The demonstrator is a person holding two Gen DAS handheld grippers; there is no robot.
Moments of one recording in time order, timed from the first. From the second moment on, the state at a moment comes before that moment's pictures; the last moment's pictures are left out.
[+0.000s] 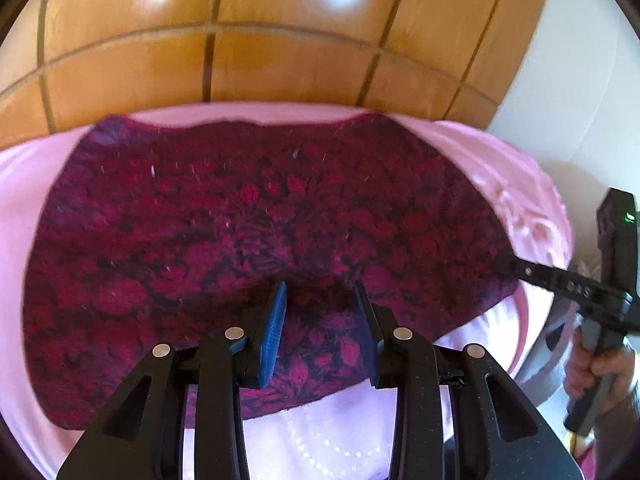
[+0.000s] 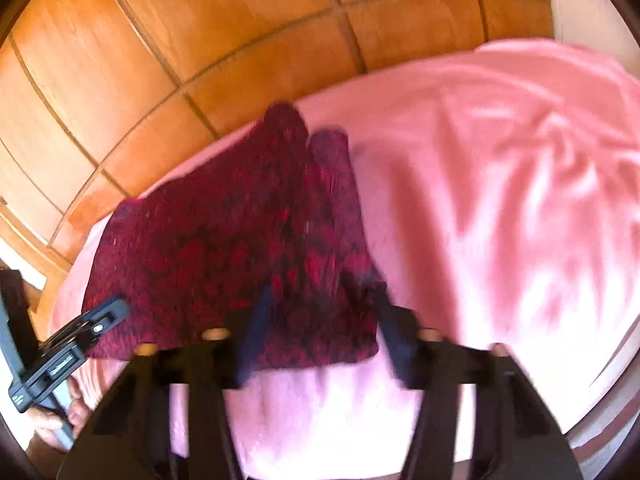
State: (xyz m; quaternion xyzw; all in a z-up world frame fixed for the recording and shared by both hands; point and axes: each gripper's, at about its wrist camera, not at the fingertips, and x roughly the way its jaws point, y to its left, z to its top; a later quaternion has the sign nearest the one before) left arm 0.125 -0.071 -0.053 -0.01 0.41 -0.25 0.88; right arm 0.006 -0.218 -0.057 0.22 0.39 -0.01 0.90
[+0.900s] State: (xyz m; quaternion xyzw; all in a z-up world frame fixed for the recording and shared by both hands) left arm 0.086 0.128 -0.064 -0.23 0.40 -0.13 0.88; right arm 0.024 -0.090 -0.021 0.10 0.35 0.08 0.93
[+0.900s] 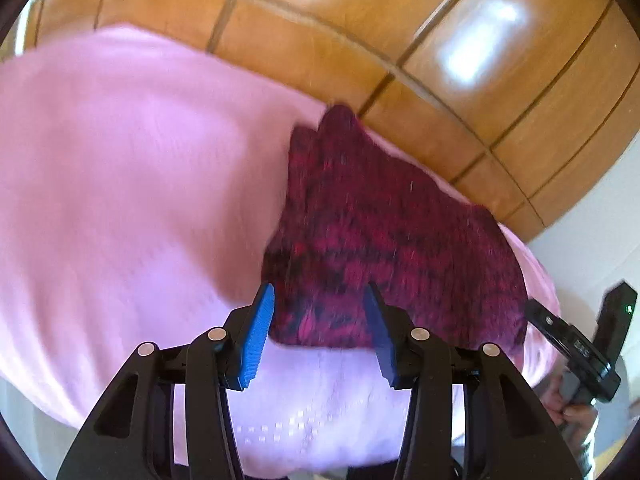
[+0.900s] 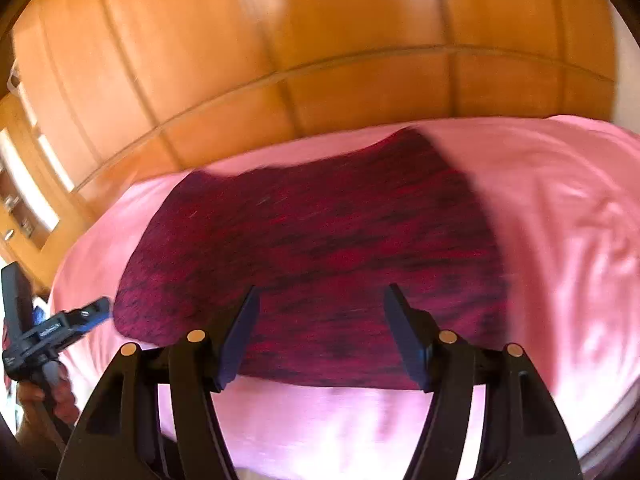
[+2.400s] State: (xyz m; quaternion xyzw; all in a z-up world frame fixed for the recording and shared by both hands) left arm 0.174 0.076 0.020 -0.08 0.32 -0.01 0.94; right arm 0.054 -0.088 -0.052 0.12 0.39 0.11 0.91
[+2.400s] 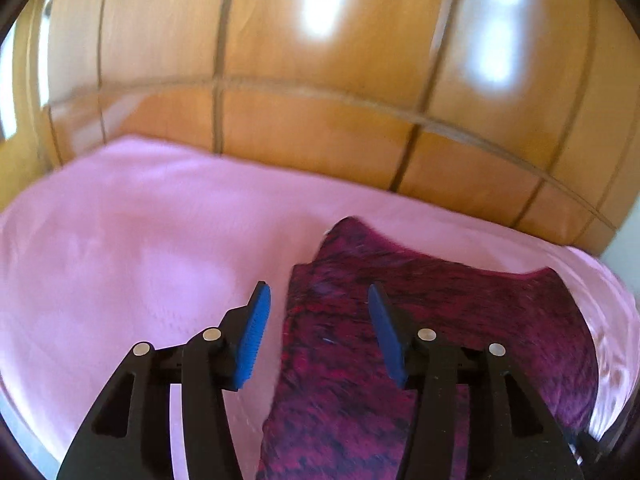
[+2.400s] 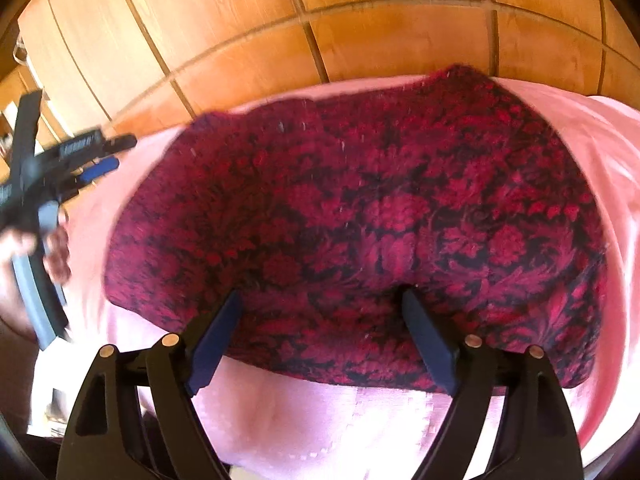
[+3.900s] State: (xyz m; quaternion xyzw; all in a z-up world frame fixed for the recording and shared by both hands) left arm 0.158 -0.020 -0.048 -0.04 0.41 -0.13 0.90; right arm 0.082 -0.251 -0.093 0.29 0.39 0.12 0.87
